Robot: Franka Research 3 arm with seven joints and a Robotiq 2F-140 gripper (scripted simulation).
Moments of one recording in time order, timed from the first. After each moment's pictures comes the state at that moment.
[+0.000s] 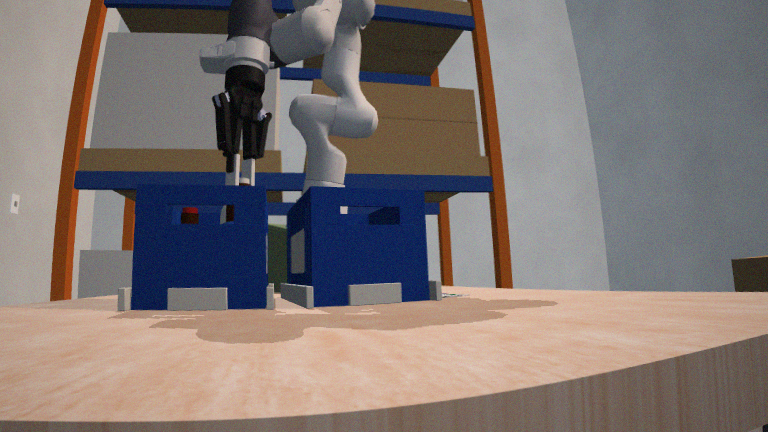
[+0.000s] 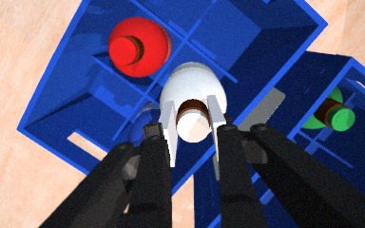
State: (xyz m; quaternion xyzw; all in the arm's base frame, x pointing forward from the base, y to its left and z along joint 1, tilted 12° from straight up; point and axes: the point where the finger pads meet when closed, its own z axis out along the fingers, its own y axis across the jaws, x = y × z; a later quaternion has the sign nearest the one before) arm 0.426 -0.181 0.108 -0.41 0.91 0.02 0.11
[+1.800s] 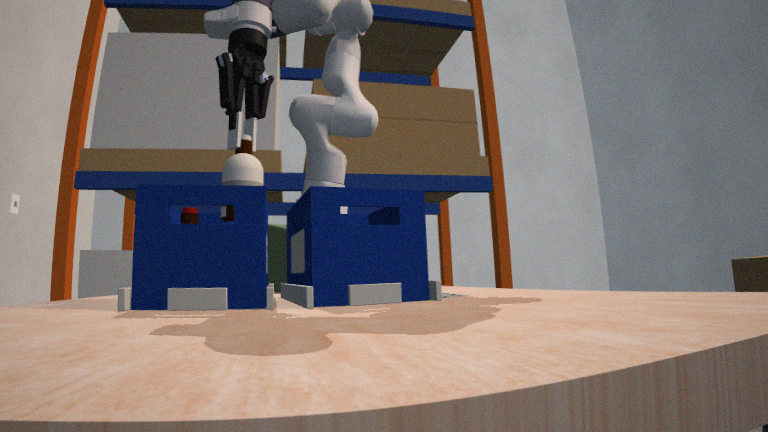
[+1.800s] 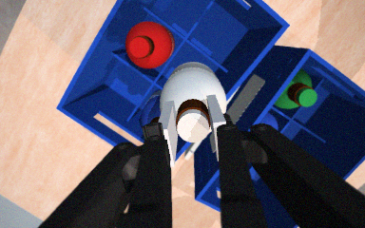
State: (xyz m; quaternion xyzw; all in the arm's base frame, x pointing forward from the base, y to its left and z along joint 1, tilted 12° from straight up) arm 0.413 -0.190 0.185 -0.40 0.91 0.02 0.11
